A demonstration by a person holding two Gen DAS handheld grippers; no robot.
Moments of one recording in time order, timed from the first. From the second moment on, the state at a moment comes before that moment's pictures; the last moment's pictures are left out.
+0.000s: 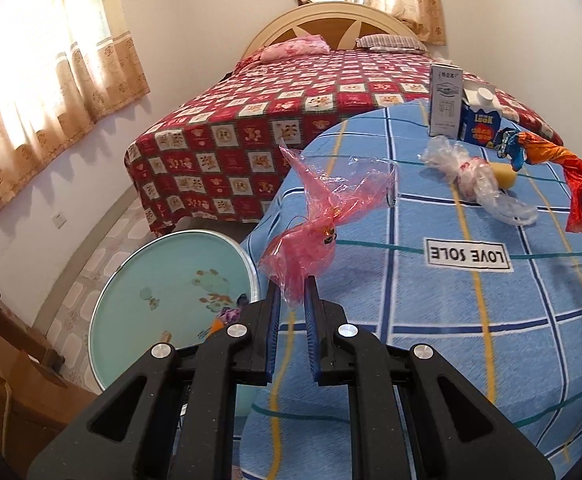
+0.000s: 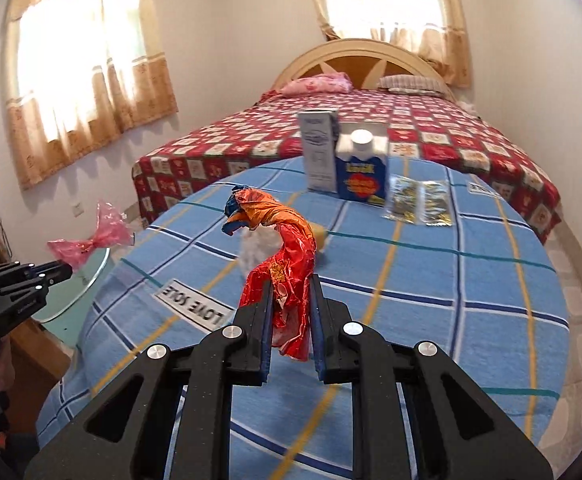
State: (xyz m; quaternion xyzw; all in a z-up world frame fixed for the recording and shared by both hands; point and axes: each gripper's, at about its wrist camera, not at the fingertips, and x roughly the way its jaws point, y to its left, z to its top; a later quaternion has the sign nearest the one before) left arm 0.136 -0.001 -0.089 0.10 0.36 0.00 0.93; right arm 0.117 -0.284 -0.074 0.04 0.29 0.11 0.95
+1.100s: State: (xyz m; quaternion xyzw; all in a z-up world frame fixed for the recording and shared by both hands) left arm 0.116 0.098 -0.099 0.09 0.38 0.09 0.92; right arm 0.167 -0.134 -0.077 -0.07 0.29 0.23 0.93
